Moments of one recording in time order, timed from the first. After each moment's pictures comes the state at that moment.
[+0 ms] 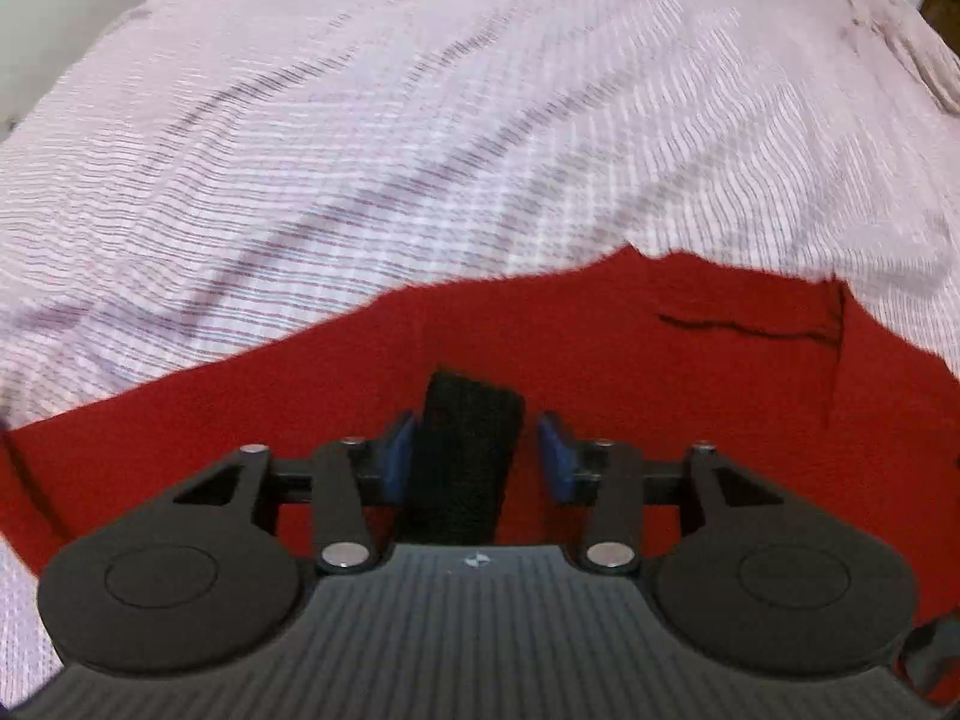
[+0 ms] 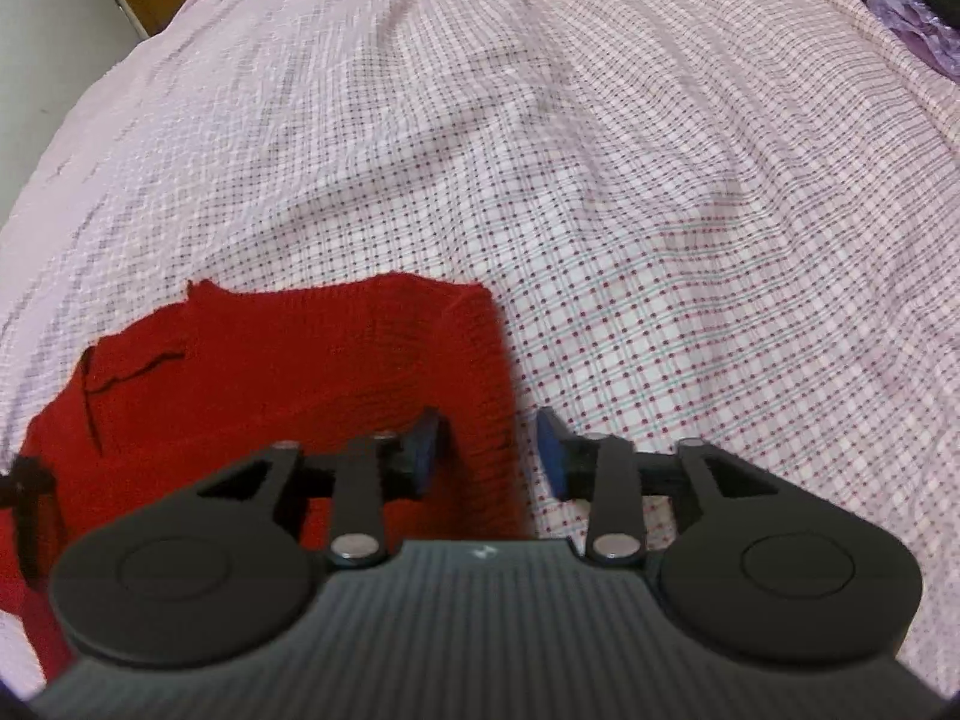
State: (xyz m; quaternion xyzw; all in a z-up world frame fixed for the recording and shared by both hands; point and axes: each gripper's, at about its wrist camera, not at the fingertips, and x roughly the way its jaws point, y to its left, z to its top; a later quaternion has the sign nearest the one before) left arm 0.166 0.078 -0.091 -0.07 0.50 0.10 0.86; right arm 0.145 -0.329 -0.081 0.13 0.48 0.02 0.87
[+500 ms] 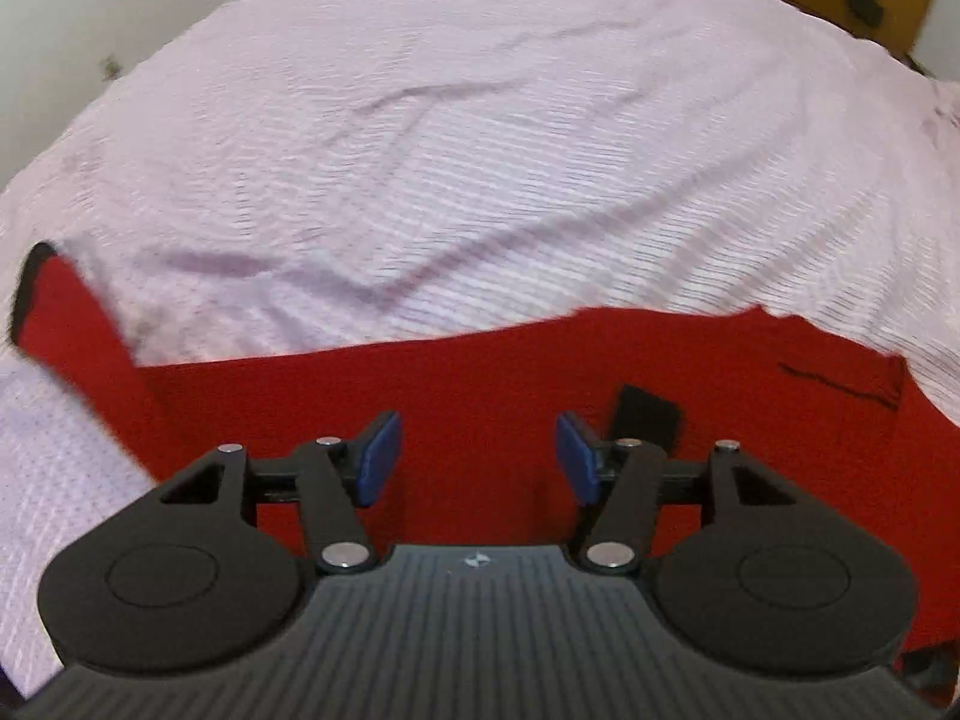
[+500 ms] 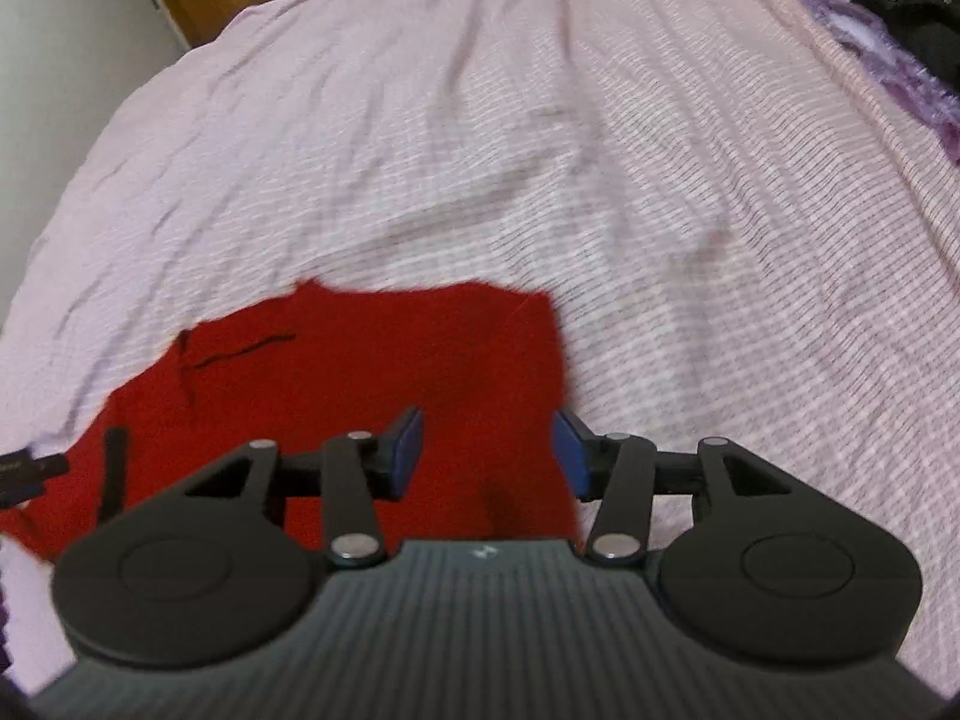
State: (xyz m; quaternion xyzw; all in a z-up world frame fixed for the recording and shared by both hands) left arm 0.115 0.148 -0.051 -0.12 0.49 0.19 0.84; right arm 0.094 -0.301 -0.017 0.12 0.47 0.05 0.87
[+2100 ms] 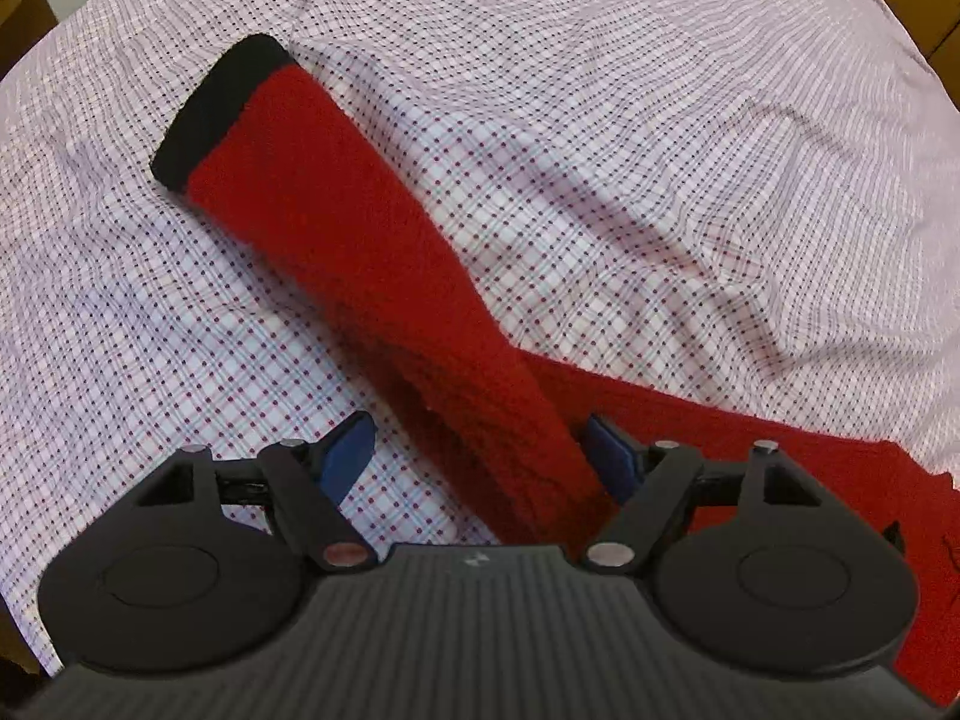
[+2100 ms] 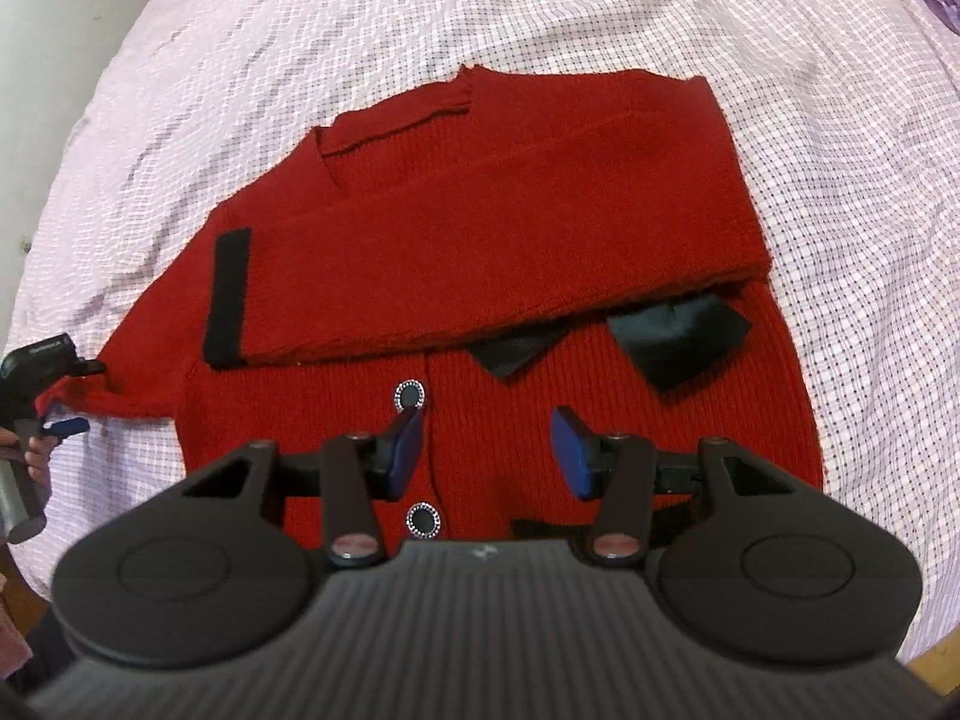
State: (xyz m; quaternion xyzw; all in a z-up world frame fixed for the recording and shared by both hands) left arm 0.074 0.333 -0.091 -0.28 0.51 0.30 0.75; right arm 0.007 -0.185 -0.016 0.11 0.56 0.06 0.82
